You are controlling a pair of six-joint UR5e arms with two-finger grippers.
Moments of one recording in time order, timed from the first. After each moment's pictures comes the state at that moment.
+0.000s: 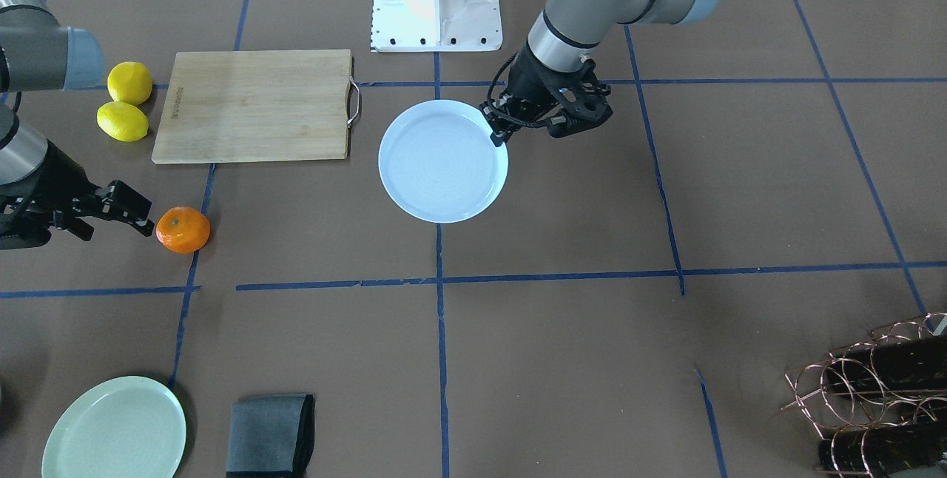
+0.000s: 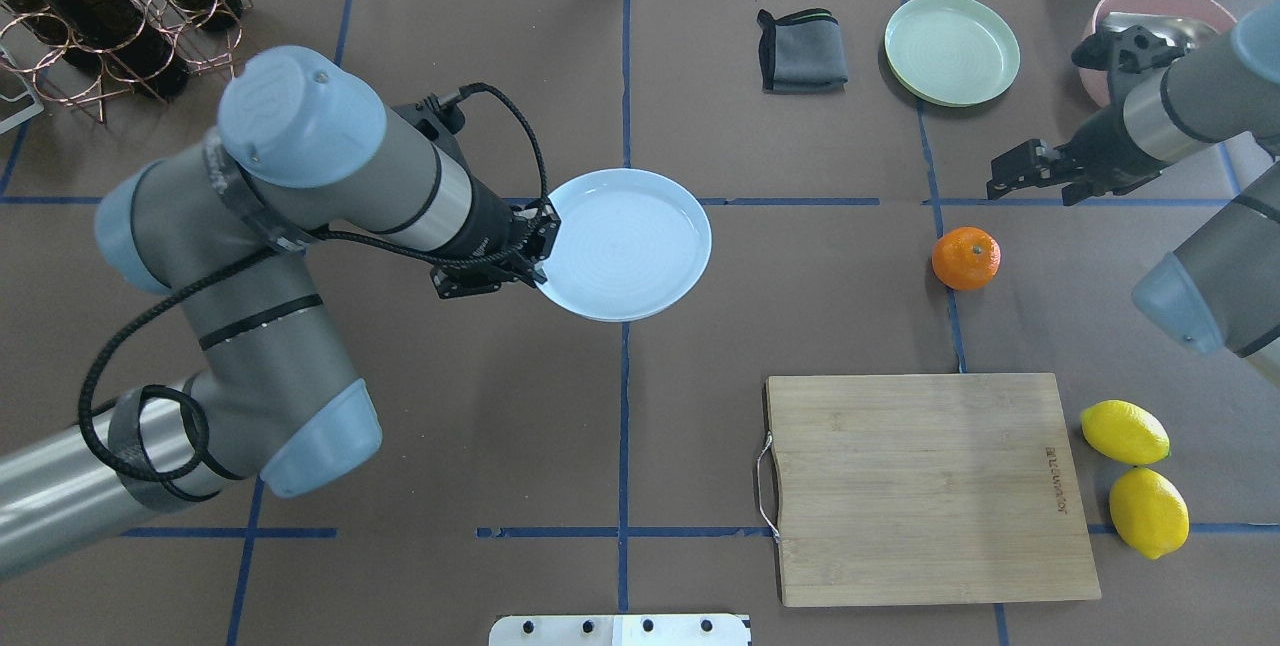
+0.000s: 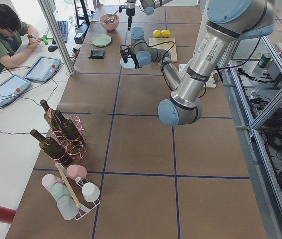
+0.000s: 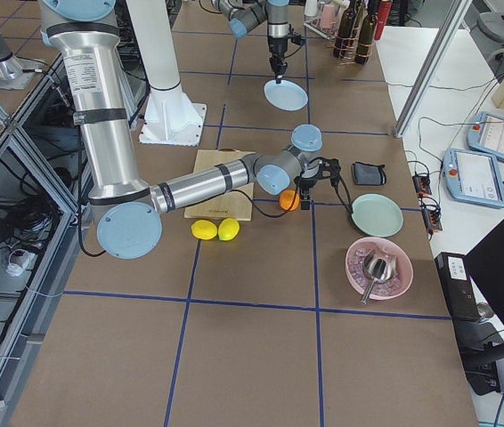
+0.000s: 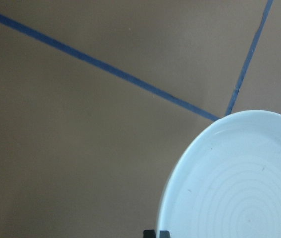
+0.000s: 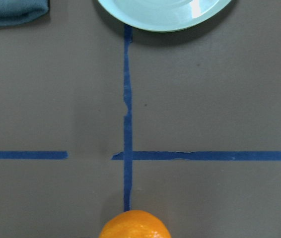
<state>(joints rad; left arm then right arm) -0.57 -2.19 -1.82 -1.78 -1.98 -1.78 0.98 -1.38 1.69 -1.15 2.18 0.91</state>
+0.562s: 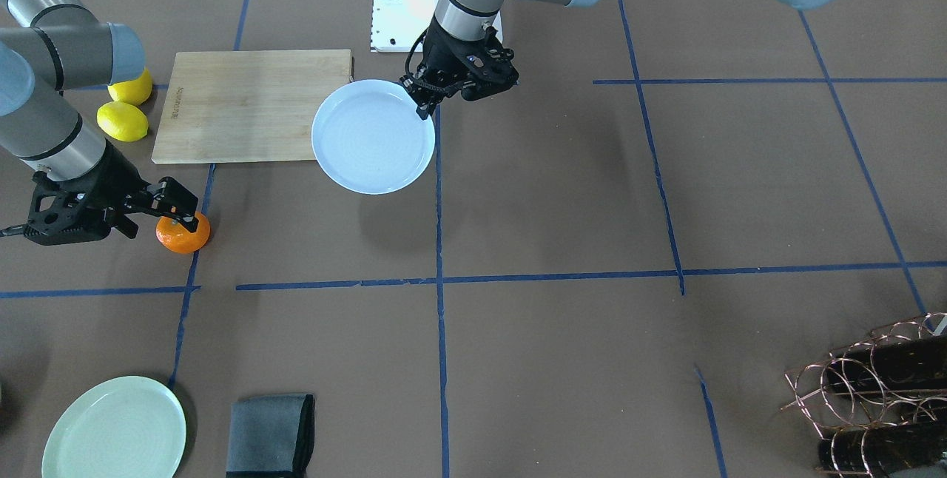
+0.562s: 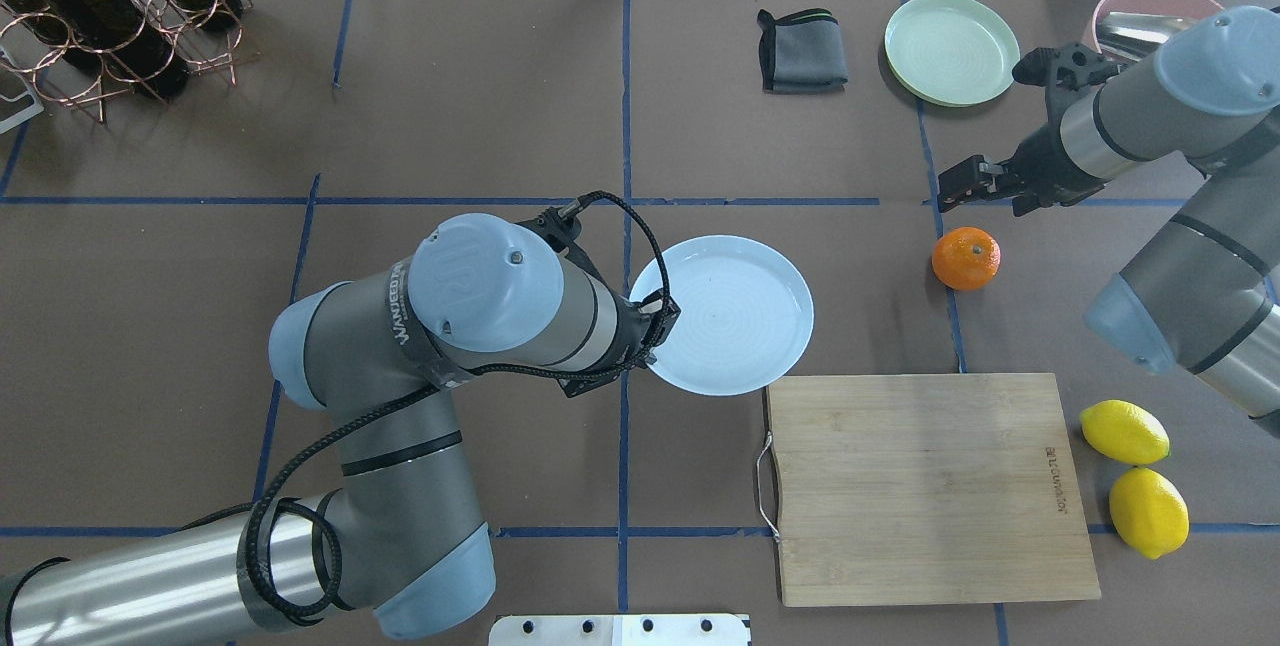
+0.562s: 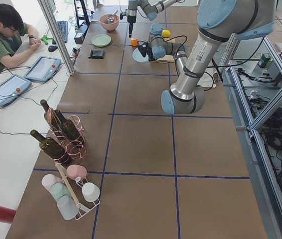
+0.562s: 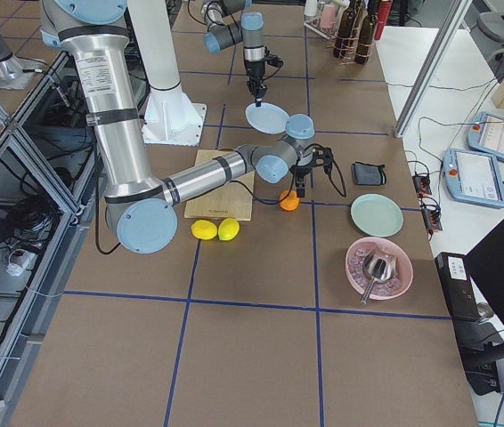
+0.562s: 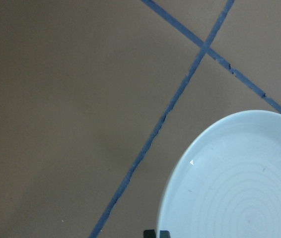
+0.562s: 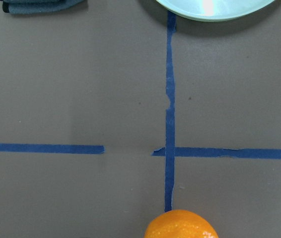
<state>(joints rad) -0.40 -2.29 -1.74 -1.79 -1.80 -1.95 0.93 -1.35 1.69 -1.16 2.14 0.94</state>
